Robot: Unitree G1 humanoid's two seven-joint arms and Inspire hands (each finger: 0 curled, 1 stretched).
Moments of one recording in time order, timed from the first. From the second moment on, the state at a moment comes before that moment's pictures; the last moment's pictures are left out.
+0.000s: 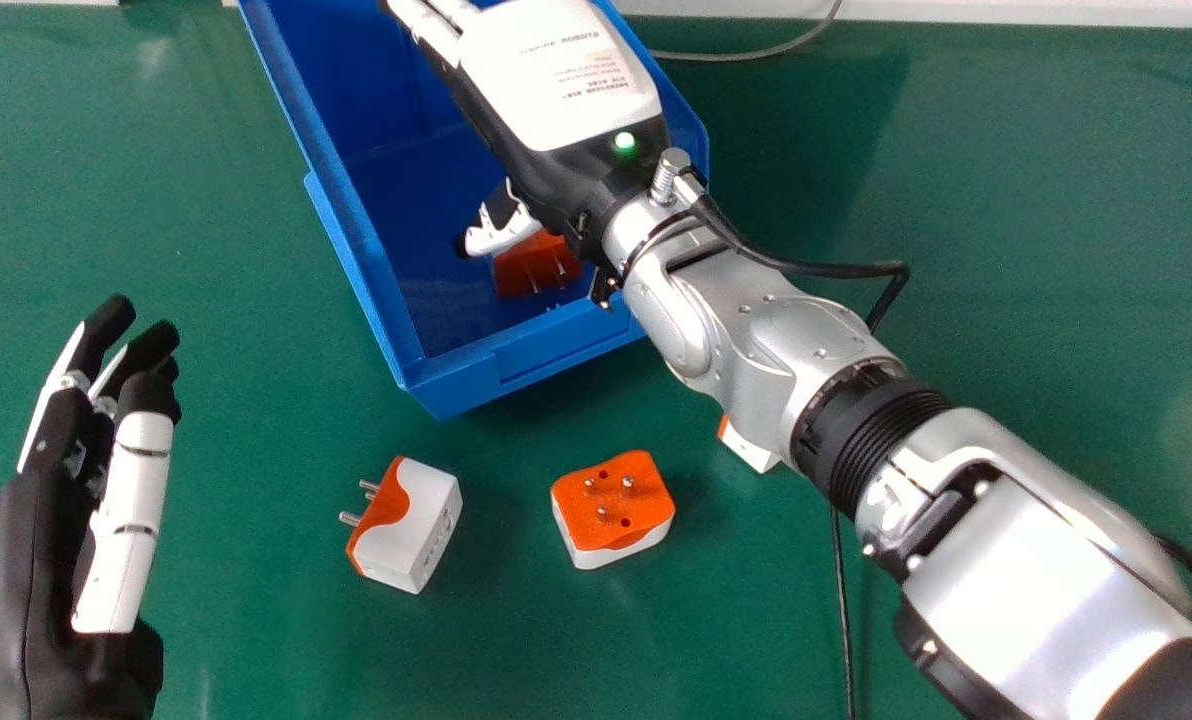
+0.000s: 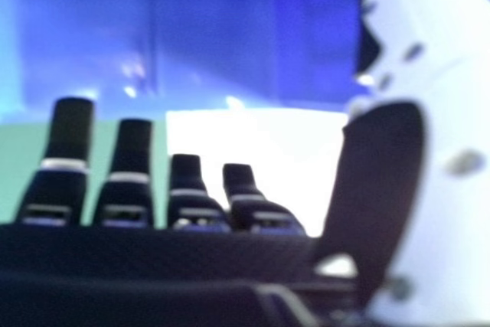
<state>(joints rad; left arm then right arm) 0.45 0.02 0.27 -0.29 -0.20 -0.27 -0.13 -1.06 0.02 0.65 1.08 -0.82 -0.14 -0.47</state>
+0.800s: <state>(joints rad) 0.45 0.02 0.24 -0.28 -0.20 -0.28 -0.15 -0.27 -0.29 0.45 -0.16 -0.83 -0.13 -0.29</state>
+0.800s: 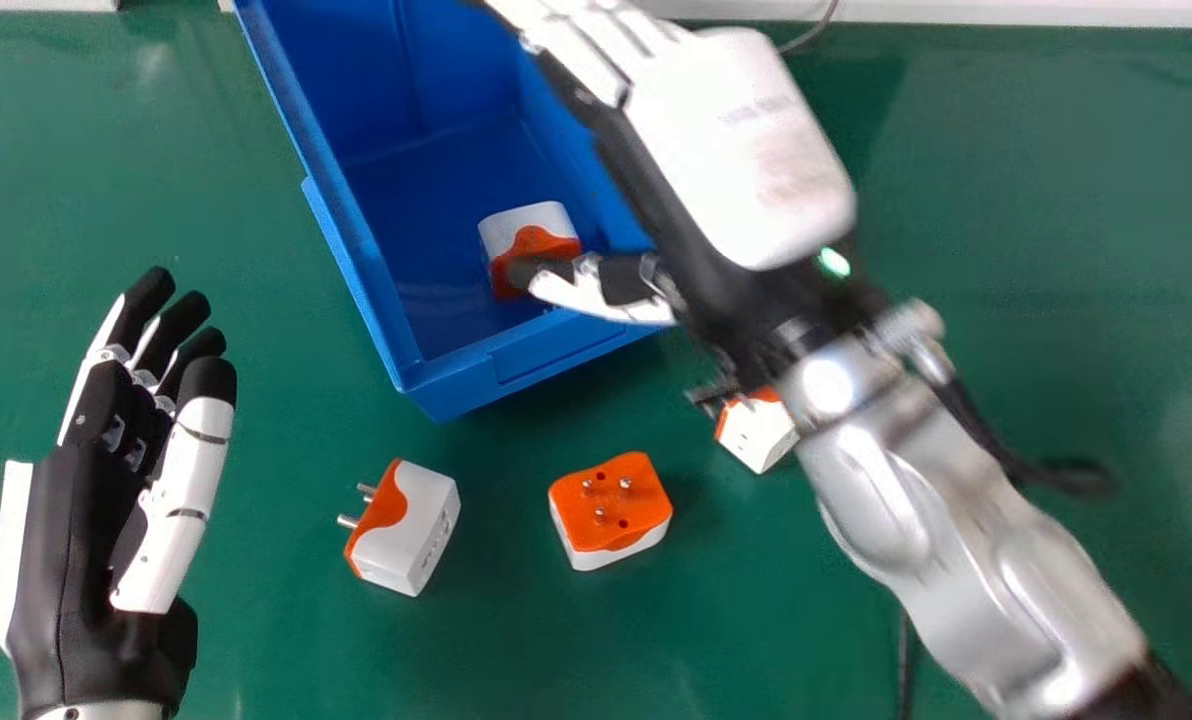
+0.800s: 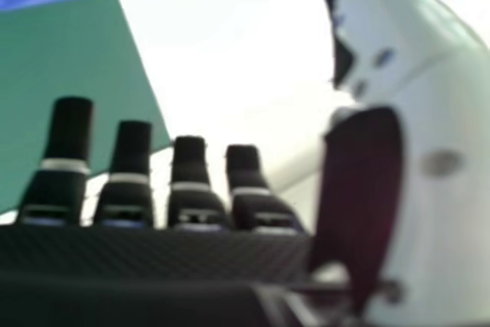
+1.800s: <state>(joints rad) 0.57 0.04 0.29 -0.37 -0.22 -0.22 -0.14 0.37 -0.23 0.25 -0.36 -0.86 -0.15 -0.40</state>
